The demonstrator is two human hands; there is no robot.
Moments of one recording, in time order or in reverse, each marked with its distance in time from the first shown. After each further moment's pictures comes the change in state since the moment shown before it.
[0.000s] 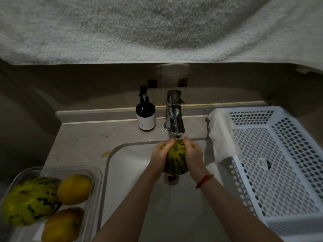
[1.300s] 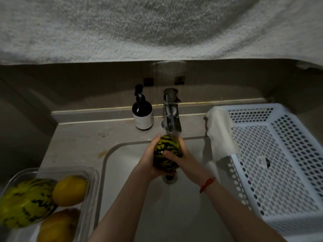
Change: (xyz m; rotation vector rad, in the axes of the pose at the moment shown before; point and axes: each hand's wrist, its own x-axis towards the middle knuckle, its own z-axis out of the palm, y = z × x) left_hand 0.002 0.002 -0.017 -0.355 -0.188 -0.502; right_hand -0.006 0.007 -0.014 0.062 -0.626 -0.135
